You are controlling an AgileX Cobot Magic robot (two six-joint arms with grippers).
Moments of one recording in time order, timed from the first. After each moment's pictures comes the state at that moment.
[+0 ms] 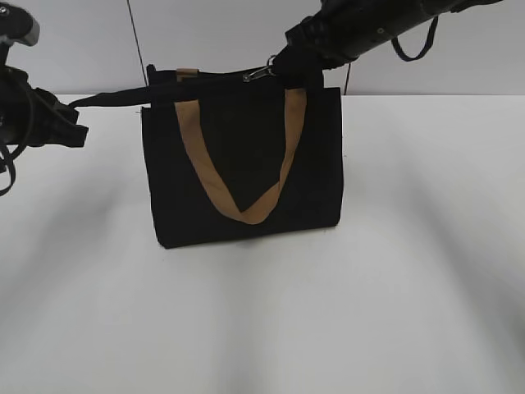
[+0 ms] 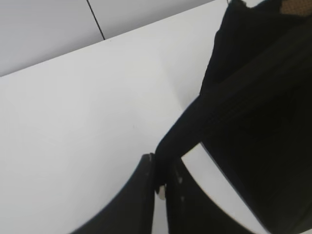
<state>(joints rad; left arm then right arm) -0.29 1.43 -0.77 0.56 0.04 -0.38 0.29 1.96 -1.56 0.90 0.71 -0.92</state>
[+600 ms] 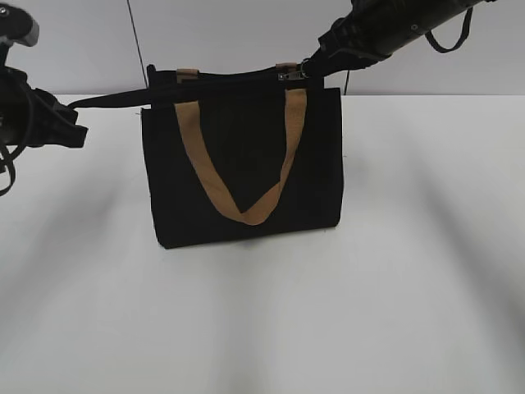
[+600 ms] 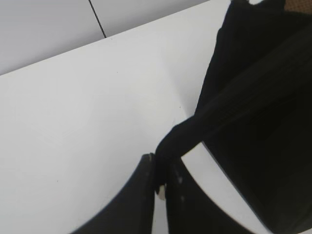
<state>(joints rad) -0.29 1.43 -0.77 0.56 0.05 -0.38 0.22 1.93 -1.56 0.77 0.76 -0.89</state>
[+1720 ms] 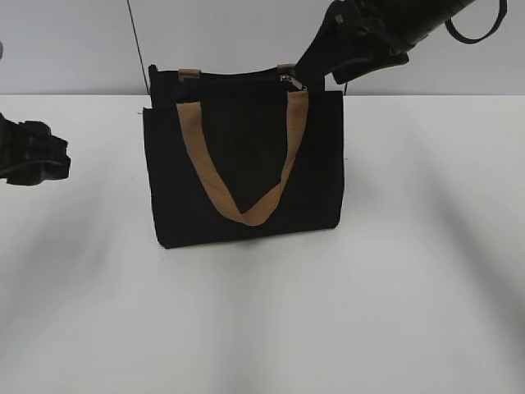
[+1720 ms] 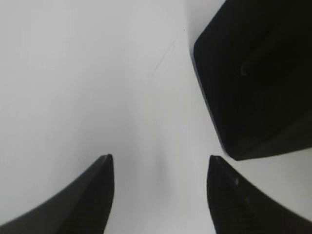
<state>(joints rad) -0.36 1.32 -0.77 0.21 0.41 -0.38 0.22 1.84 -1.56 0.76 1.01 -0.71</state>
